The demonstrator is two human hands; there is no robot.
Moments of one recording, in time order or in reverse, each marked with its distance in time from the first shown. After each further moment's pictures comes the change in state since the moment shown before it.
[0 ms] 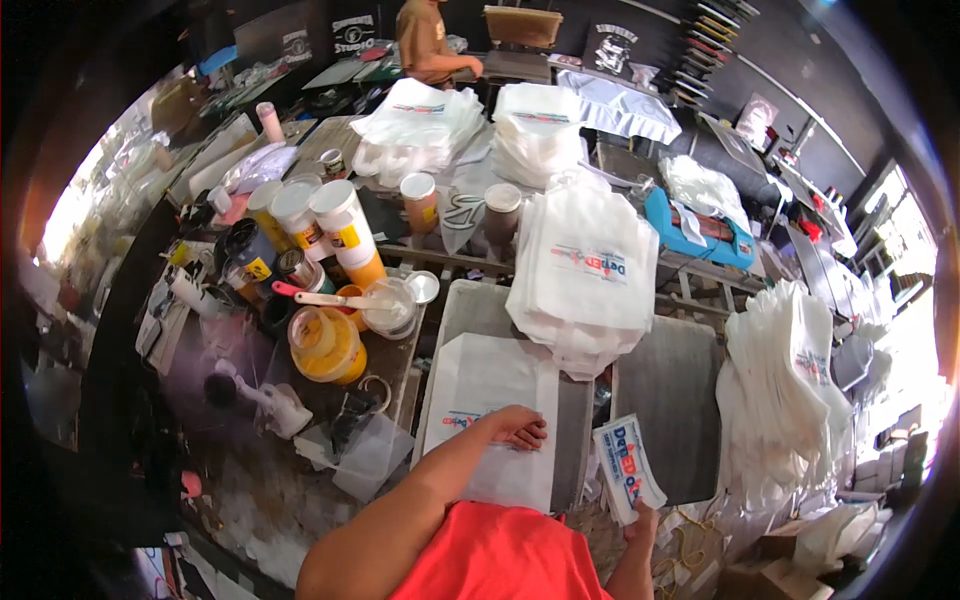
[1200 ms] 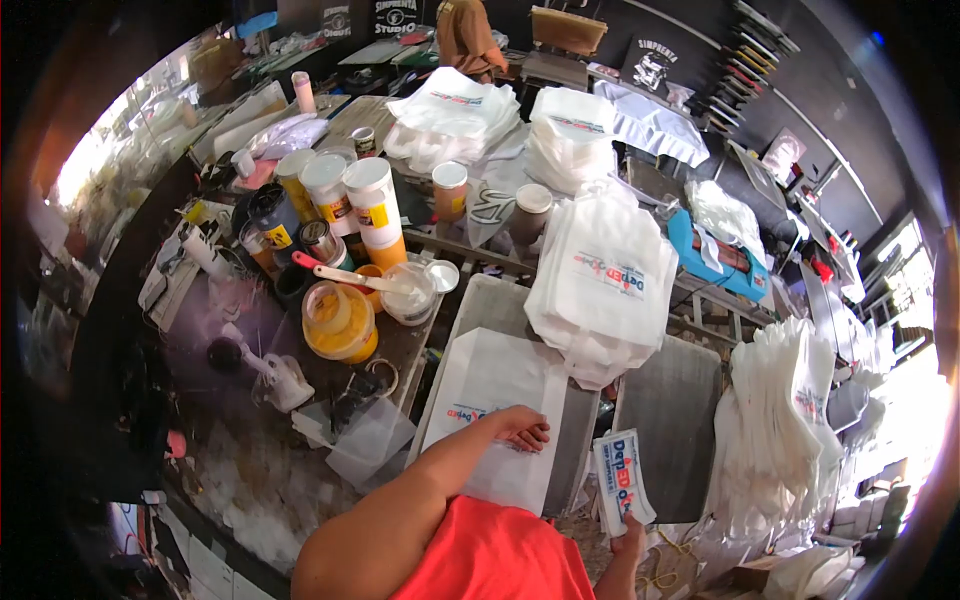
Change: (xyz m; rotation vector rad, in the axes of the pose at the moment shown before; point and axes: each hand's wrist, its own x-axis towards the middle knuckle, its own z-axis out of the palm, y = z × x) left_hand 0.005 -0.002 -0.002 0.017 0.019 0.020; right_hand 0.002 0.004 -0.007 -0.005 -0.032 0.025
